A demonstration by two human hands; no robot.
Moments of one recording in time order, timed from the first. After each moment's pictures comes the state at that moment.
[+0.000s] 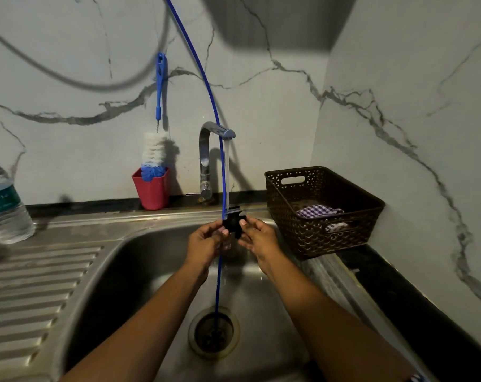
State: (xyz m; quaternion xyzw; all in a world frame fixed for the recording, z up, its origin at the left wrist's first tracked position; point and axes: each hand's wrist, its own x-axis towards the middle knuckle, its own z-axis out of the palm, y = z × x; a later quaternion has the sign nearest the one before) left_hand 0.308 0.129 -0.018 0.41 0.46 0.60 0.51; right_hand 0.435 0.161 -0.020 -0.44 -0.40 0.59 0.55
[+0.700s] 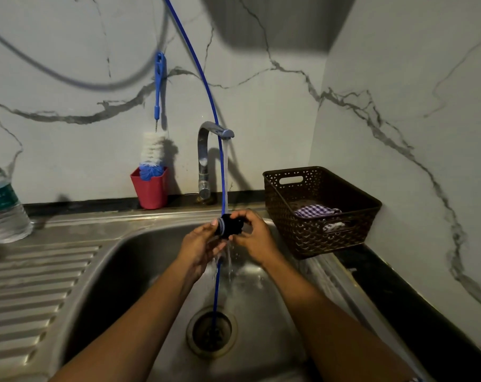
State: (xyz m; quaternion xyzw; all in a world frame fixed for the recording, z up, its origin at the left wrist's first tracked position) left_hand 0.302 0.132 -0.012 0.30 0.43 0.61 0.60; right_hand 0.439 0.151 -0.015 -0.41 -0.65 0.39 0.51
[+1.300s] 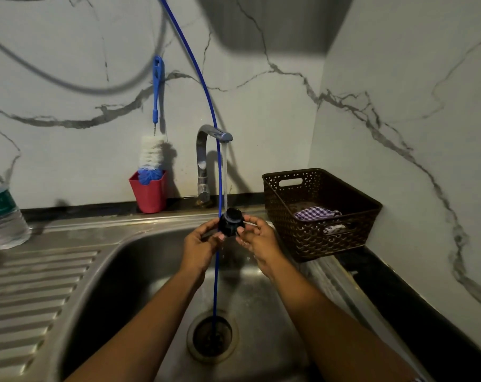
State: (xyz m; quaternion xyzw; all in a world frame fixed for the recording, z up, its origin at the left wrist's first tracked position) left_hand 0.304 0.131 -0.019 0.46 0.45 0.61 0.46; right_hand 0.440 0.156 -0.015 -0.40 -0.44 0.58 0.56
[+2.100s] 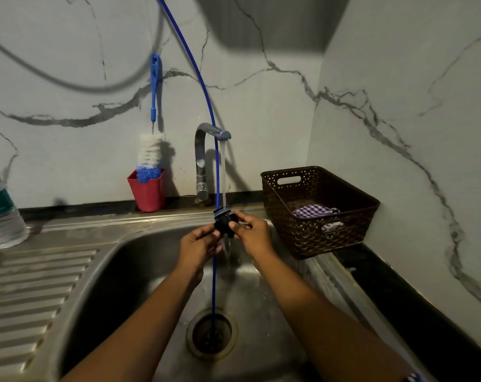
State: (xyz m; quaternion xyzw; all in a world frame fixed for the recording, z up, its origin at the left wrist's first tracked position) left_hand 0.302 0.132 -0.023 0.39 0.46 0.61 0.51; right_hand 0.423 0.165 -0.013 -0.46 -0.51 0.47 0.56
